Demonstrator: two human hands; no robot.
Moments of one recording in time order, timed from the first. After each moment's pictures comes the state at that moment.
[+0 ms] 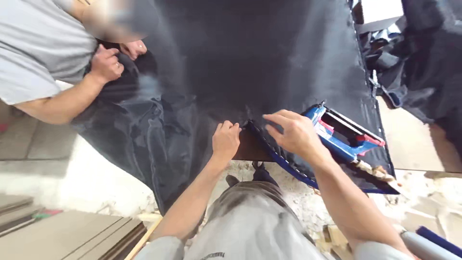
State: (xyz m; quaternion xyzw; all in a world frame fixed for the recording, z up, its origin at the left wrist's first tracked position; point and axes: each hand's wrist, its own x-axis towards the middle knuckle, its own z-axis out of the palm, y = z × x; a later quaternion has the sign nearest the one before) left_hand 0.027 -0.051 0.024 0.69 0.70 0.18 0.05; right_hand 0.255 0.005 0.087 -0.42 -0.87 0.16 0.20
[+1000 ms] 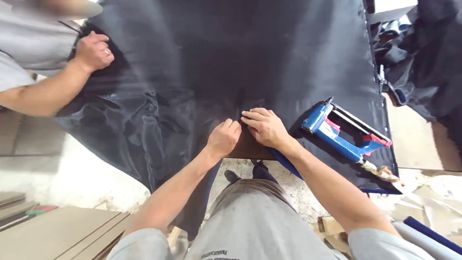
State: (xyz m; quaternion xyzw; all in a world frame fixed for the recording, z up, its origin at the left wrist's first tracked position) left_hand -0.009 -0.043 0.017 0.85 0.49 0.15 -0.07; right_hand 0.198 0.028 0.003 -0.31 -0.92 0.14 0.21
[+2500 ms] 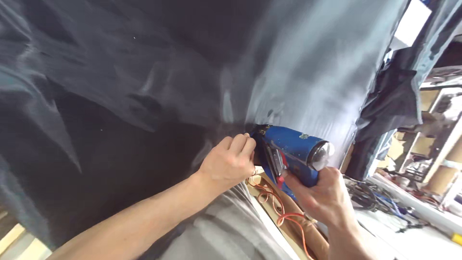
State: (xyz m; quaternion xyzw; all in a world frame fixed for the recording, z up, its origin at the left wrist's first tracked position) left_hand 0.000 -0.048 0.015 0.79 0.56 0.26 0.04; right_hand 0.199 -0.016 0.133 -0.63 -0.73 0.27 -0.01
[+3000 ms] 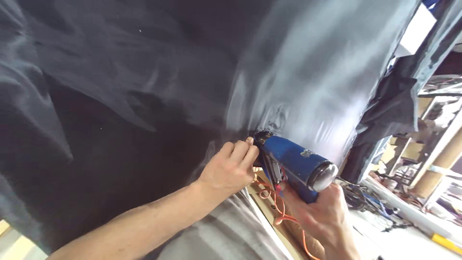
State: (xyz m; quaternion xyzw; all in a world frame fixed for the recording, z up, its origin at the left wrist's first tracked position) left_hand 0.002 -0.060 0.013 0.77 0.58 0.26 0.06; right_hand 0.187 -0.030 0.136 -0.61 -0.75 0.25 -0.02
